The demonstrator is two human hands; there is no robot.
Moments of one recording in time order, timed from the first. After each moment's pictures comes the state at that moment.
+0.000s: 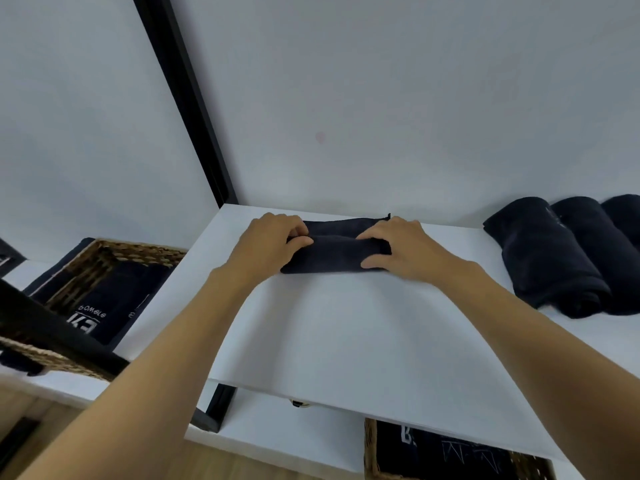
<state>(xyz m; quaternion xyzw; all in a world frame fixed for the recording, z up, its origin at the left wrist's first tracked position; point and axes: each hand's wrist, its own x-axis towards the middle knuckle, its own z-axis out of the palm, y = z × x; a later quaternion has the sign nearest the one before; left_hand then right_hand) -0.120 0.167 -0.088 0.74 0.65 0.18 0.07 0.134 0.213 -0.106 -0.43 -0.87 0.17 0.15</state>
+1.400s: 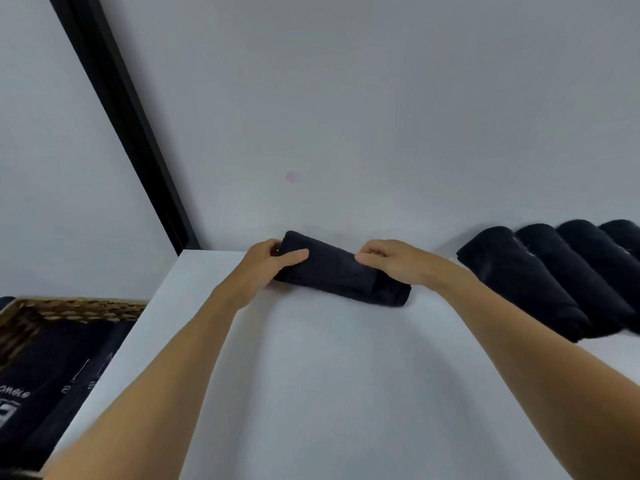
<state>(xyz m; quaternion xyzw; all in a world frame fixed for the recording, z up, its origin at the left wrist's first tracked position) -0.126 0.249 -0.111 0.57 0.57 0.34 0.48 0.142 0.257 -0.086 -0.57 -0.72 0.38 0.12</state>
